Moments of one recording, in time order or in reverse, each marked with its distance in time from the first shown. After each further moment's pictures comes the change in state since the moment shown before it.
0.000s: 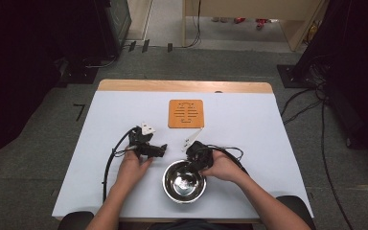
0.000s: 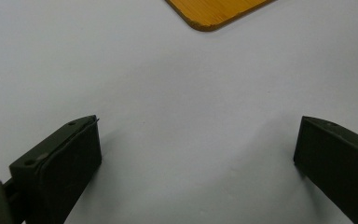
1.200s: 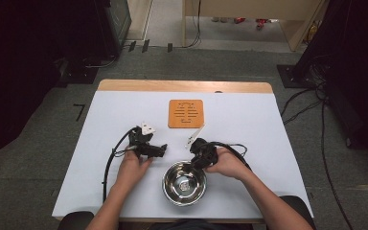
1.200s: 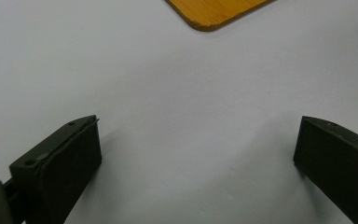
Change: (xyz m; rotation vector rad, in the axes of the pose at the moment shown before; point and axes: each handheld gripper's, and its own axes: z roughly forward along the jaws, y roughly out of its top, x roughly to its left) left arm 0.000 0.000 0.000 0.000 0.000 0.001; right arm -0.005 -0.001 -0.014 0.071 0.073 0.059
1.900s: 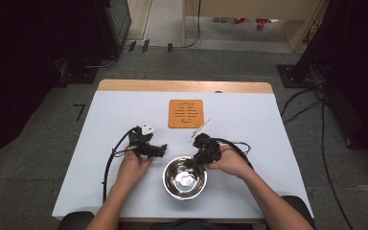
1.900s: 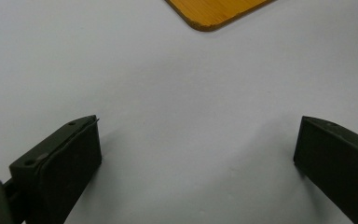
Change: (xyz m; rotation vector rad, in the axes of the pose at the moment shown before) left arm 0.000 0.000 0.000 -0.003 -0.001 -0.004; right arm -0.008 0.000 -0.012 -0.042 -0.004 0.115
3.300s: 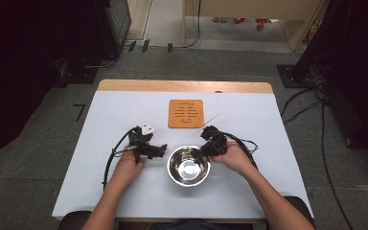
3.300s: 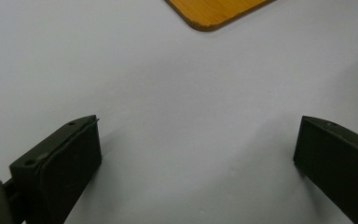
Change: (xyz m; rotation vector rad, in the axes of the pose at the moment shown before) left arm 0.000 0.000 0.000 0.003 0.000 0.005; right arm -0.021 -0.005 -0.020 -0.075 -0.122 0.138
